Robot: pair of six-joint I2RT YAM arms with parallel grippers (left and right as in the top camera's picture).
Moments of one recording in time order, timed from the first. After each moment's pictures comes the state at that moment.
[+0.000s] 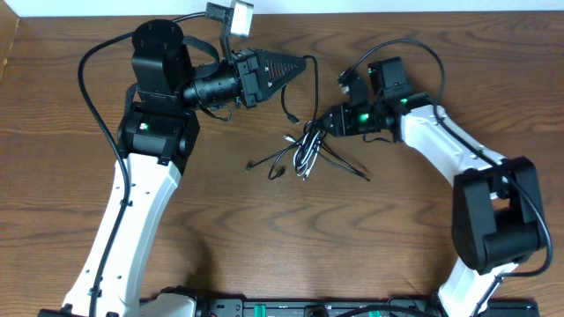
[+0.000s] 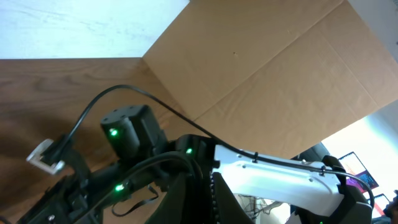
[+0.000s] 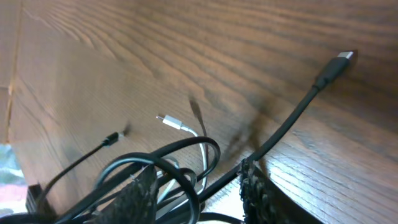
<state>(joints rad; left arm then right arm) -0.19 1.40 1.33 -0.09 1.07 -0.66 0.30 1.92 1.28 -0.40 -0.62 0.23</state>
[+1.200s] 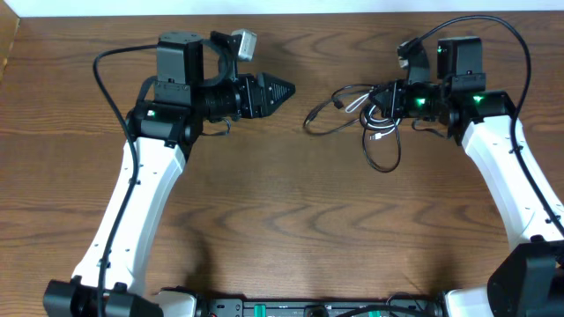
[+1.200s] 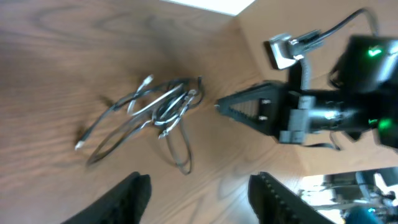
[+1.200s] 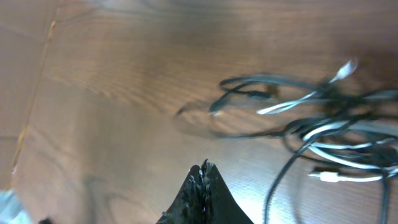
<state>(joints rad) -0.18 1.49 1.33 -0.53 0.81 -0.34 0.12 1.61 1.31 -0.59 -0.60 0.22</state>
